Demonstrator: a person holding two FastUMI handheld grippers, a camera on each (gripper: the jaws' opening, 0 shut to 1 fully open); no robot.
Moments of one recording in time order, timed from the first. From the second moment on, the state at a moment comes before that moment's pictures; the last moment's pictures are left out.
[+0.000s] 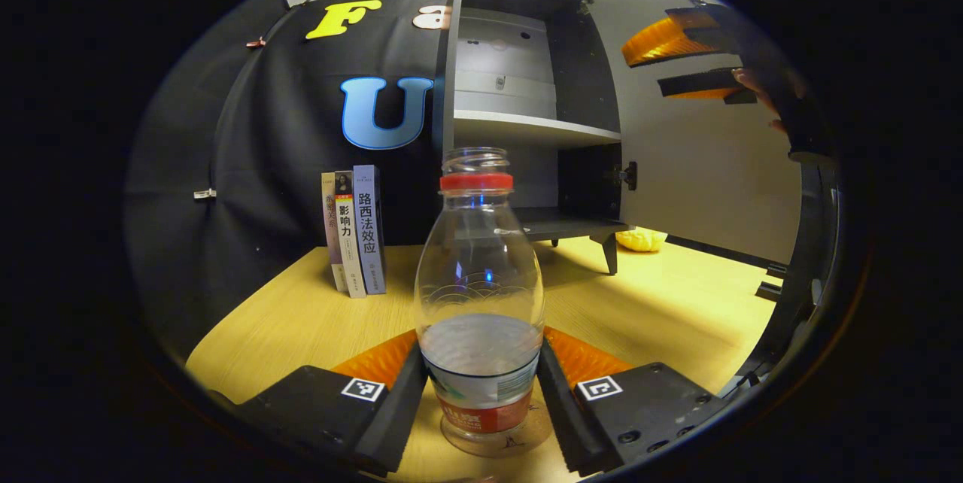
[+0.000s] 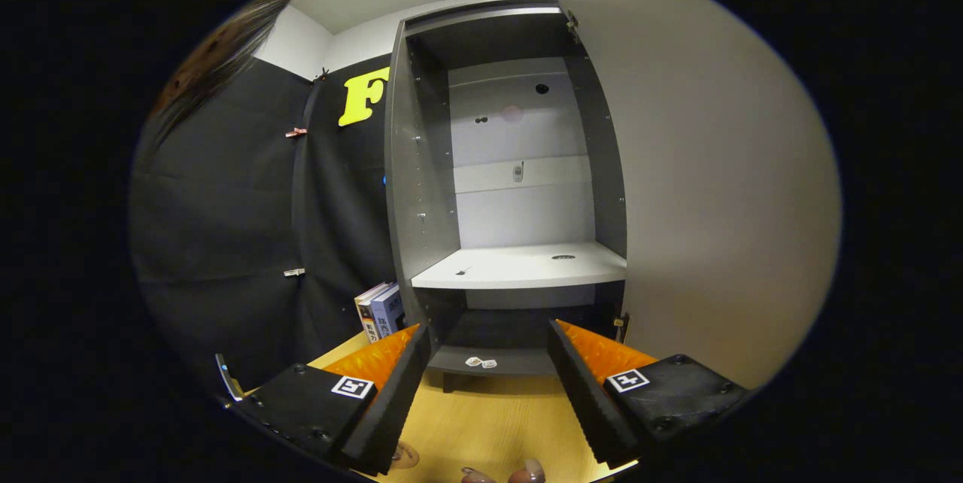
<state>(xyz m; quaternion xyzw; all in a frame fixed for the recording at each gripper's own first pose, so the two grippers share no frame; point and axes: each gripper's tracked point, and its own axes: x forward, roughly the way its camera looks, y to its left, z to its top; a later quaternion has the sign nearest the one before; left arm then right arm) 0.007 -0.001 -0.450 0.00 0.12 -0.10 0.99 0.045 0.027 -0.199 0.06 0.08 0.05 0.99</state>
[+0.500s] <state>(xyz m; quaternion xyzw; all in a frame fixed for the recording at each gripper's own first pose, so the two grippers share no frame) 0.001 -0.006 -0.463 0.03 0.15 -0.11 0.98 0.043 0.032 -0.202 0.06 0.09 0.06 0.99</state>
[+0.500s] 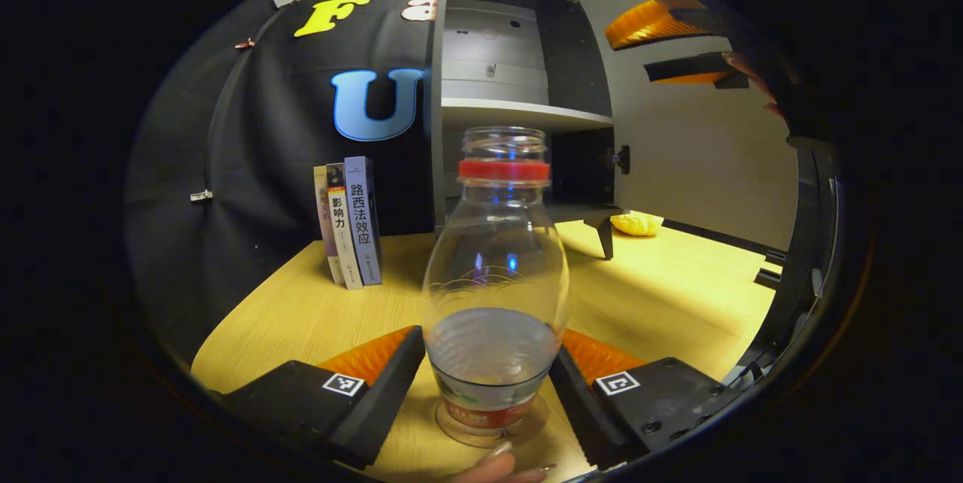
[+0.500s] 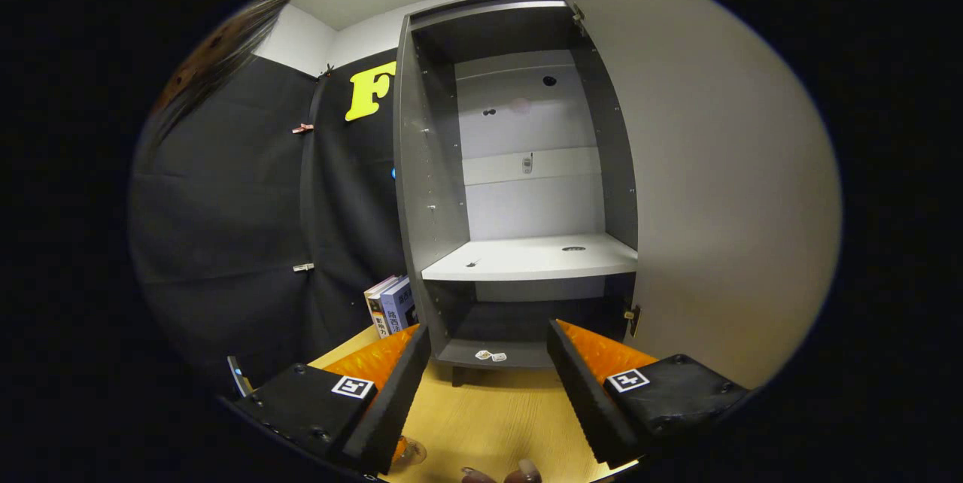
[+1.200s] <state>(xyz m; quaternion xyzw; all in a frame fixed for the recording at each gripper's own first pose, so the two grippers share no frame) 0.017 -0.006 -0.372 0.02 0.10 -0.11 0.99 0.043 0.018 -0.179 0.06 0.08 0.04 0.99</state>
